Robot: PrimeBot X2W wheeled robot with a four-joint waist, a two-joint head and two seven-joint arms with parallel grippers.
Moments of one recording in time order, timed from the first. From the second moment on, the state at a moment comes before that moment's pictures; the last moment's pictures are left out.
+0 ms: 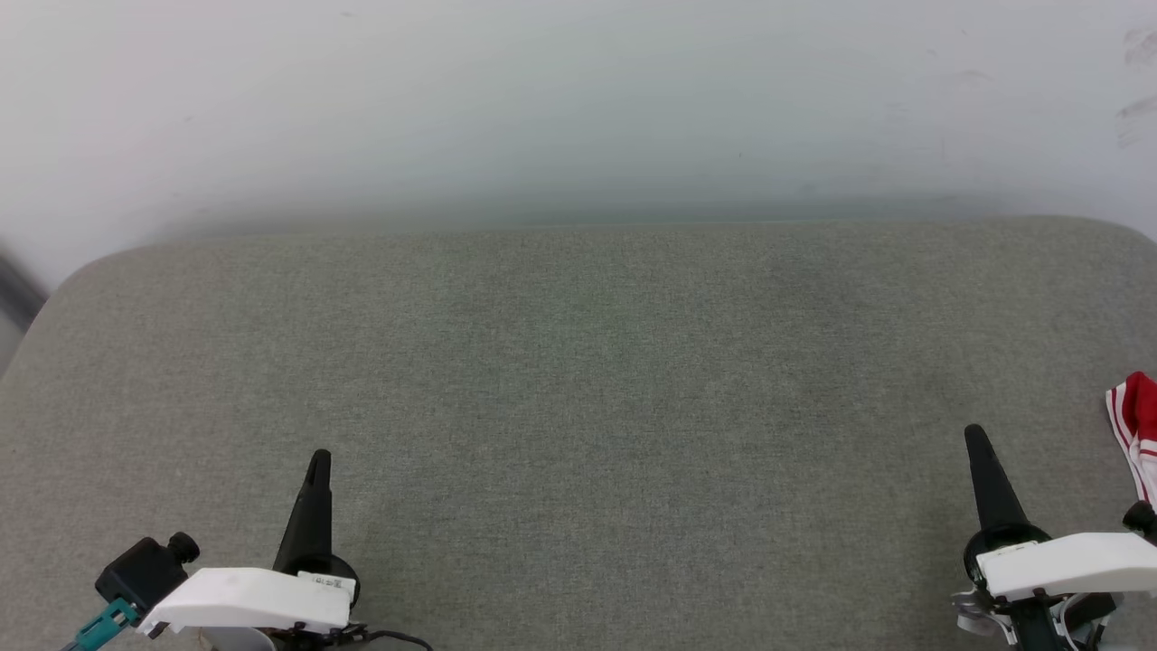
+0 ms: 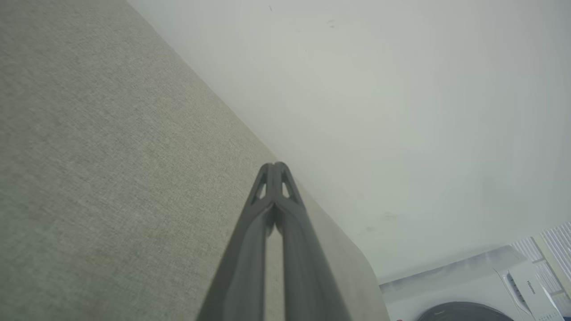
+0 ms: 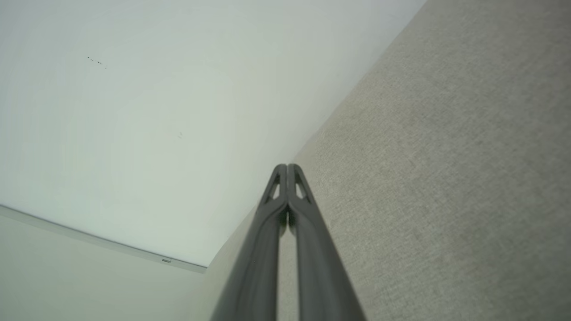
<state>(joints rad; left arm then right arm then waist) -0.01 0.08 0.01 0.14 -1.02 -0.12 -0.07 -0.05 -0.07 -0.08 0.20 1.02 0.13 -0.02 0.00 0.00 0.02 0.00</state>
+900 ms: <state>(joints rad) -0.05 0.08 0.04 0.18 -1.30 -0.12 0.00 -0.07 -0.06 -0.10 0.22 1.29 0.13 0.04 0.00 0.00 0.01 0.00</state>
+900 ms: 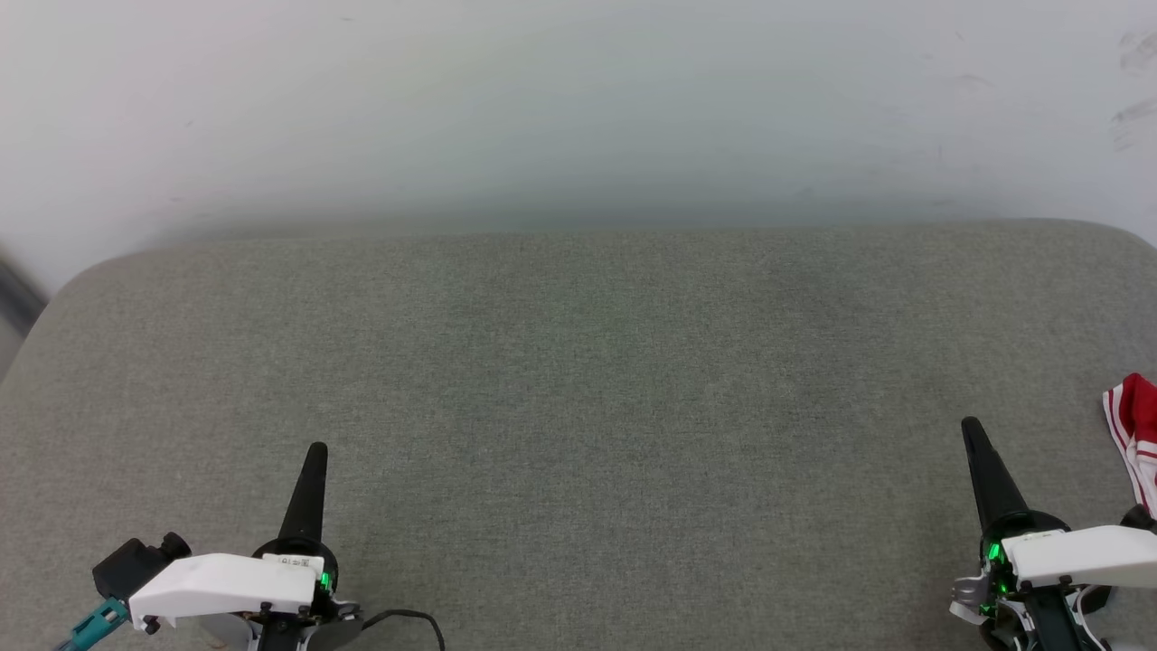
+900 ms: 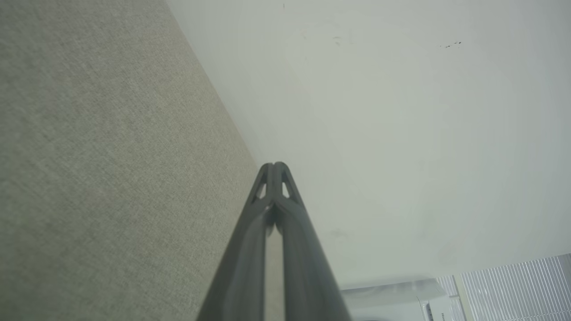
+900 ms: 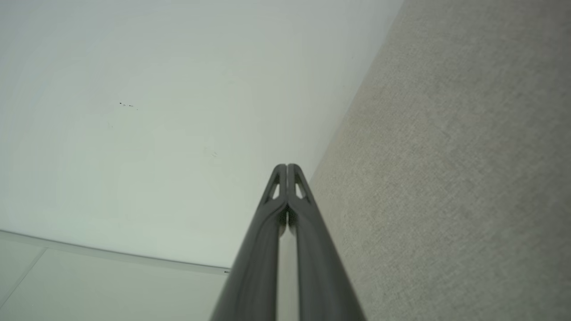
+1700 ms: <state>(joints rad) -0.08 0.08 0.07 0.22 -1.52 -0.13 0.05 -0.09 -0.06 -0.11 0.24 1.50 0.13 0.09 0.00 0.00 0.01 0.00</state>
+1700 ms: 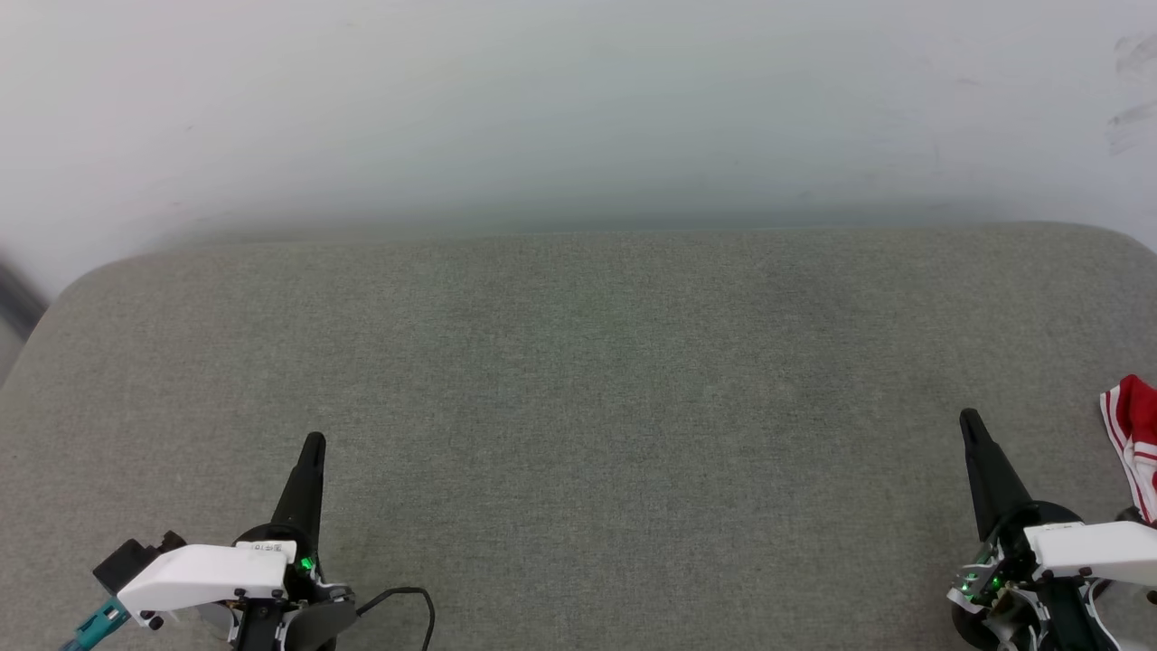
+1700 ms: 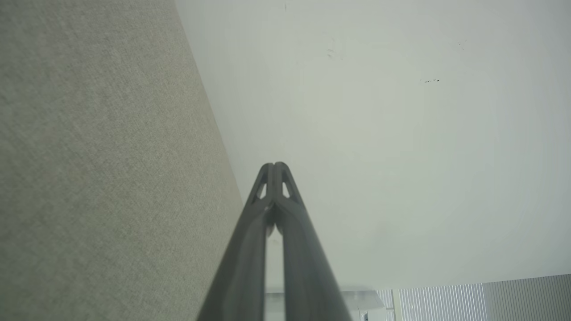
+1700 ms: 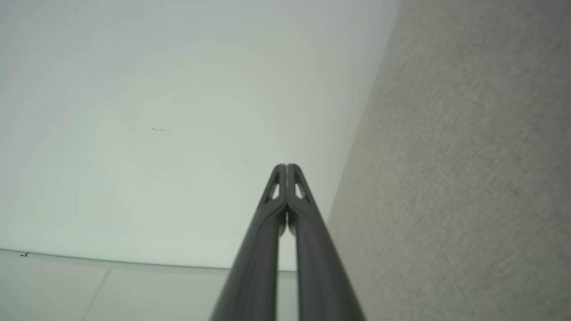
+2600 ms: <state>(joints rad) -0.10 0.07 0.08 0.24 -1.64 -0.13 0.09 -0.10 -0.05 -0.11 0.24 1.61 0.13 0.11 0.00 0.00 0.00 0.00</state>
